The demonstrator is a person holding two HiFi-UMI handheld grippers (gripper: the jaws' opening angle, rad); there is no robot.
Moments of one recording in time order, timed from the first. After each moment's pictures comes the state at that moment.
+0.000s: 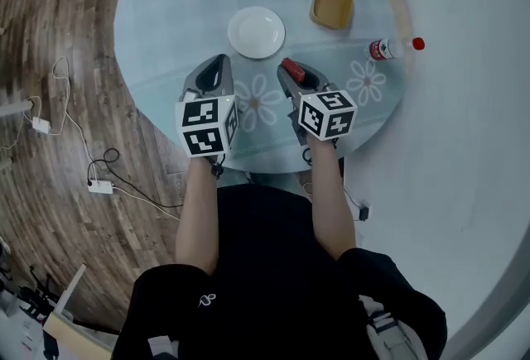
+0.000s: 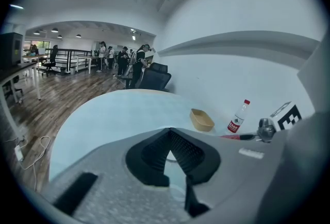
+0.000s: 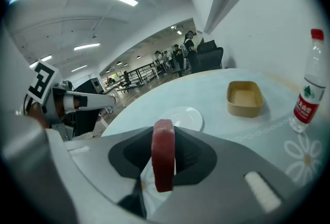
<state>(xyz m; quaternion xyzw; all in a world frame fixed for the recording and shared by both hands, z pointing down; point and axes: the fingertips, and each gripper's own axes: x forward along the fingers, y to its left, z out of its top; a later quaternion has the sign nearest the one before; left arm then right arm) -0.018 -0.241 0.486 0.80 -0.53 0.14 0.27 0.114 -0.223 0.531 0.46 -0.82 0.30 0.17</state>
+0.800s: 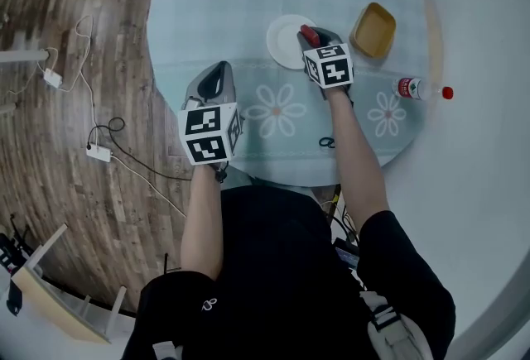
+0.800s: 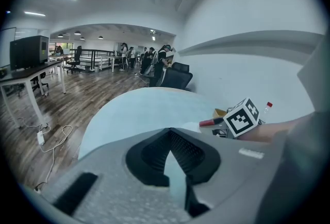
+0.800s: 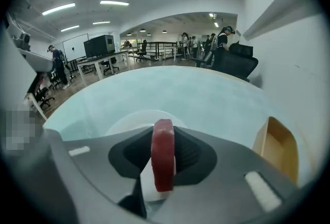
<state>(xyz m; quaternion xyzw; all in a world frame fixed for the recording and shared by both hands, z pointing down) -0.091 -0.230 0.505 0.72 -0.61 0.14 0.29 0.081 -0.356 0.614 0.38 -0.83 0.16 0.36</state>
